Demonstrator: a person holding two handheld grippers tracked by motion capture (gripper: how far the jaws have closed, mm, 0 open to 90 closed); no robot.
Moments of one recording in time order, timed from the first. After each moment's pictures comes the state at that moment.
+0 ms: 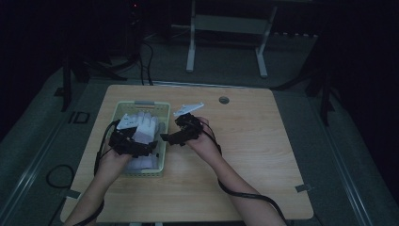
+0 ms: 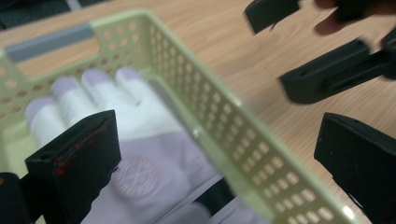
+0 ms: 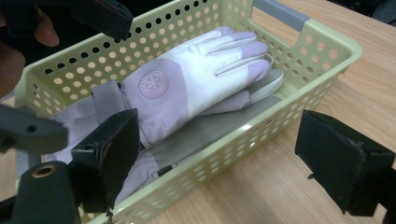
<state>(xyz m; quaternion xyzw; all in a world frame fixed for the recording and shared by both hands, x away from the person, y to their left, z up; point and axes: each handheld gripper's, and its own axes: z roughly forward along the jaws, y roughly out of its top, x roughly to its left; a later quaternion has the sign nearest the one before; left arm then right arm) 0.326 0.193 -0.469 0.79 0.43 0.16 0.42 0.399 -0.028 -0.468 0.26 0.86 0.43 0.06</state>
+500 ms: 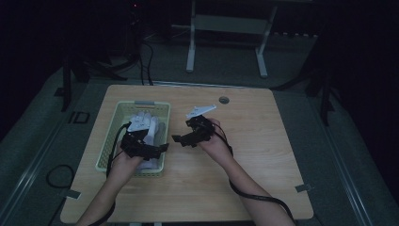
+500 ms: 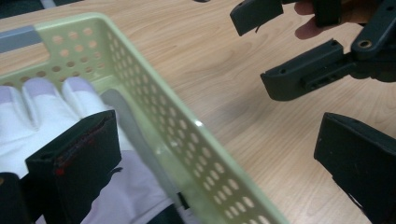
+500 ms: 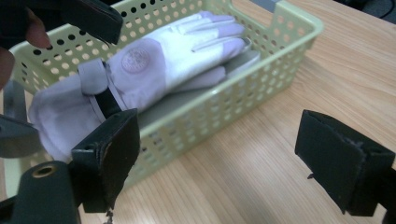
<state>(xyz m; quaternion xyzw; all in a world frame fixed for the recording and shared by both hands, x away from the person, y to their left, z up) 0.322 0.165 -0.475 0.78 0.42 0.14 0.44 0.399 -0.064 -0.472 0.26 0.87 0.42 0.07</state>
